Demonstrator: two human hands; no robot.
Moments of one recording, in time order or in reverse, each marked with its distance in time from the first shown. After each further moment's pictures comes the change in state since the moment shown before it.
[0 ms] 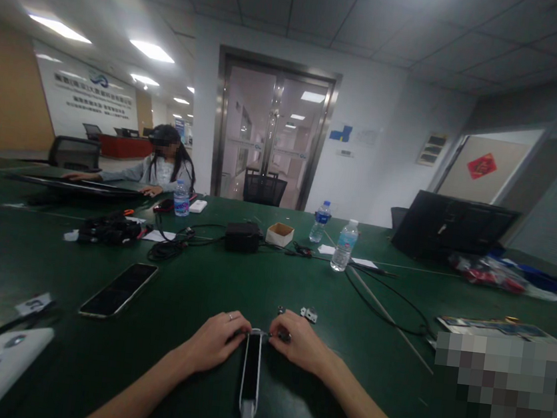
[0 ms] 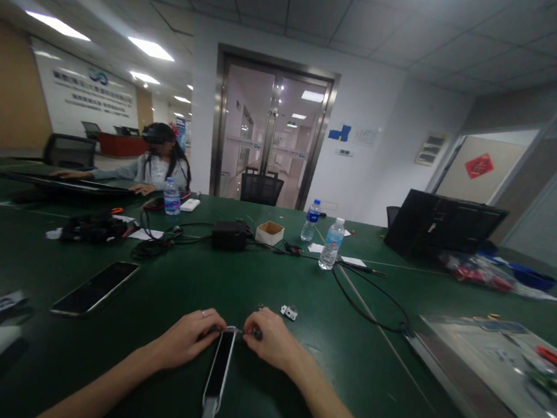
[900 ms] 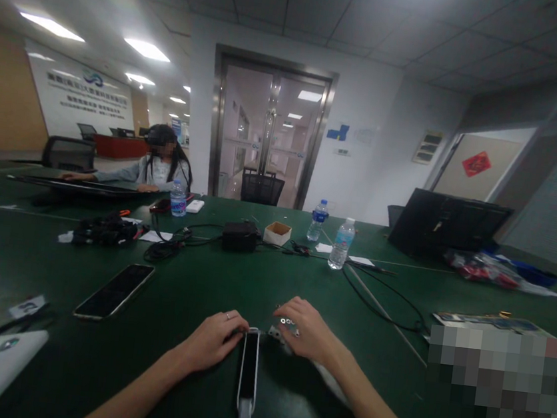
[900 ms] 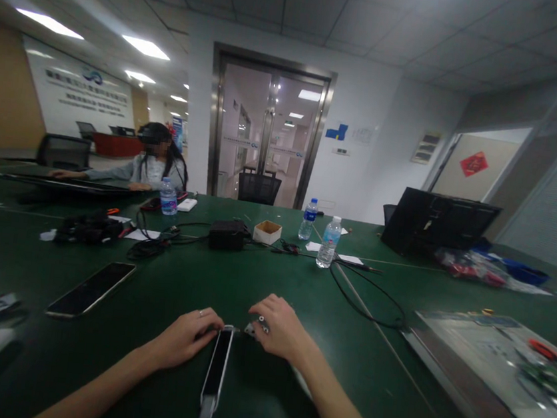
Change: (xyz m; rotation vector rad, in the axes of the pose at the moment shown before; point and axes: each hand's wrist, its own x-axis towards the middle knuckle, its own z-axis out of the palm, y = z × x) left_hand 0.001 -0.005 0.003 -0.023 0.010 0.011; right_hand -0.004 0.002 -0.026 -0.205 0.048 -0.104
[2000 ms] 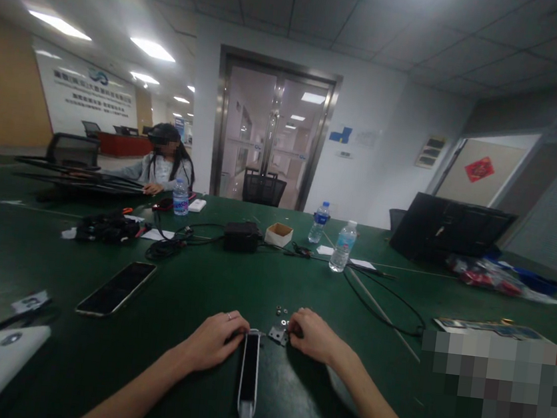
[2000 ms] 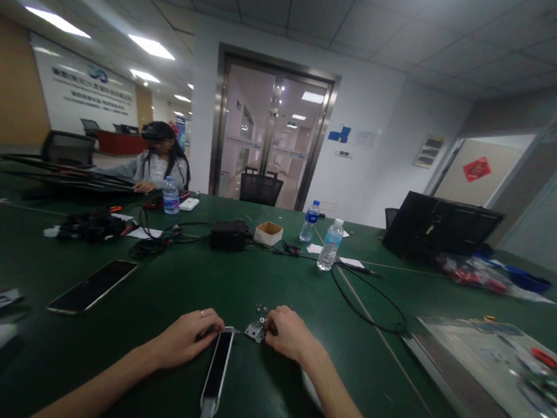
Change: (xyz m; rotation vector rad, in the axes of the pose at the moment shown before) left_hand 0.000 0.008 -0.005 0.025 -0.038 -0.038; right_hand -0.004 0.022 0.004 0.001 -0.234 0.270
